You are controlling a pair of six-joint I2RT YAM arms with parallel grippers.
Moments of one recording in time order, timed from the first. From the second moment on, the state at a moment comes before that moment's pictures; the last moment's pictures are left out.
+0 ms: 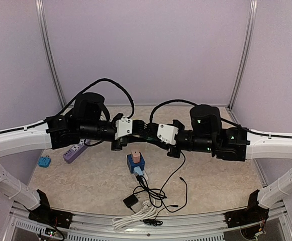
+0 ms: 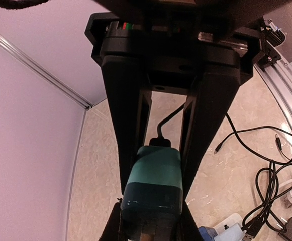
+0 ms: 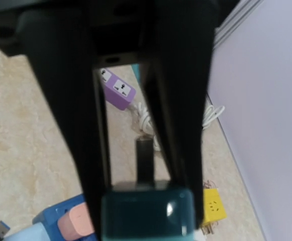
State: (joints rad) left arm -0.94 1.36 1.10 -0.13 0.33 0.81; right arm 1.10 1.33 1.01 0.02 0.01 -0.65
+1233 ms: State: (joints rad) left arm -0.81 1.42 1.01 0.28 0.60 -0.17; right arm 0.81 1.33 0.90 0.40 -0.49 0.29
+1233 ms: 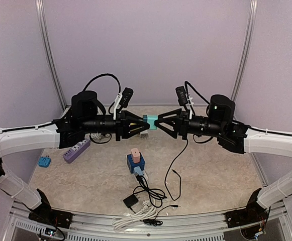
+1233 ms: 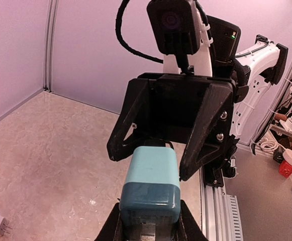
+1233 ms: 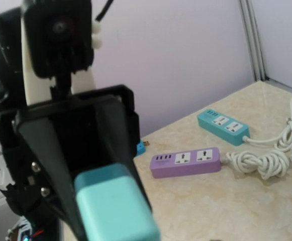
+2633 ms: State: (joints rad) left arm -0.73 1.32 0.75 -0.05 0.26 0.25; right arm 0.76 1.67 0.83 0.11 -0.35 0.05
